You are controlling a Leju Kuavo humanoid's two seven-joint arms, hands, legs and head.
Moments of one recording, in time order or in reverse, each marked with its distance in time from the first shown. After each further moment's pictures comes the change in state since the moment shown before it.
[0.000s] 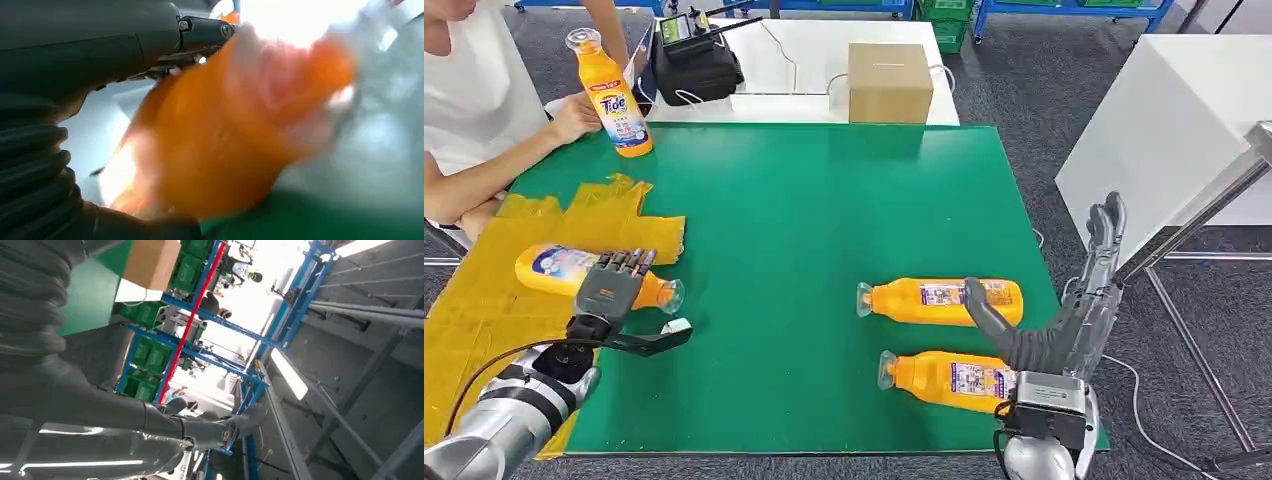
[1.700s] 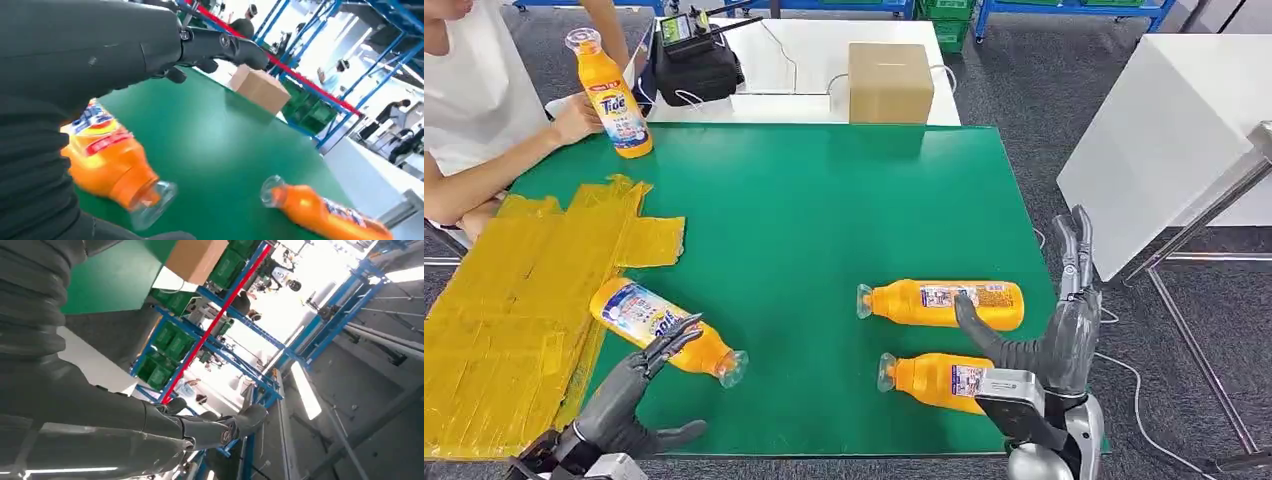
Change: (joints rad) left arm 0.728 -0.030 0.381 -1.149 0.893 -0.414 -0.743; right arm 0.047 -0.036 -0.026 0.003 0.203 0.049 0.105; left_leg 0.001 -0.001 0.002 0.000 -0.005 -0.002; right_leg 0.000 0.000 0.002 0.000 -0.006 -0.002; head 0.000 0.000
